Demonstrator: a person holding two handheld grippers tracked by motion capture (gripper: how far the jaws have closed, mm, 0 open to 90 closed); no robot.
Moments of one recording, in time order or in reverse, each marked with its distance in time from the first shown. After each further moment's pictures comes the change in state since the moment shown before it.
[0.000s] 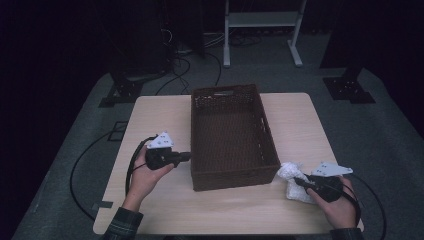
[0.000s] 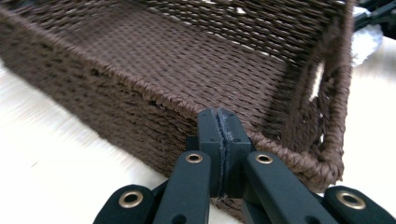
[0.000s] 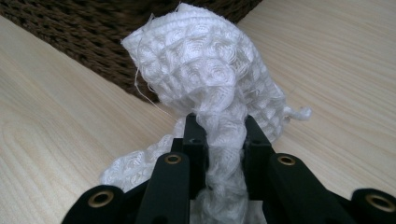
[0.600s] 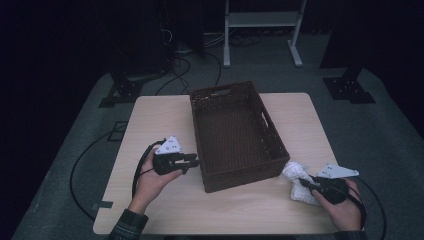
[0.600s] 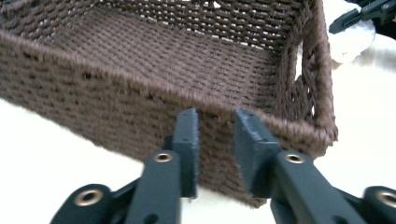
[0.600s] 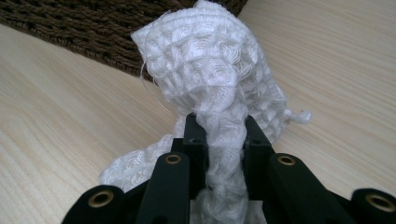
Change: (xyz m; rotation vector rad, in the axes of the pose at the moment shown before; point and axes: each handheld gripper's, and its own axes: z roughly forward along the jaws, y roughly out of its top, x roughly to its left) left arm -0.018 -0.003 0.008 -0.007 0.010 0.026; right arm -0.005 -0.008 -0.009 0.008 -0.034 0.021
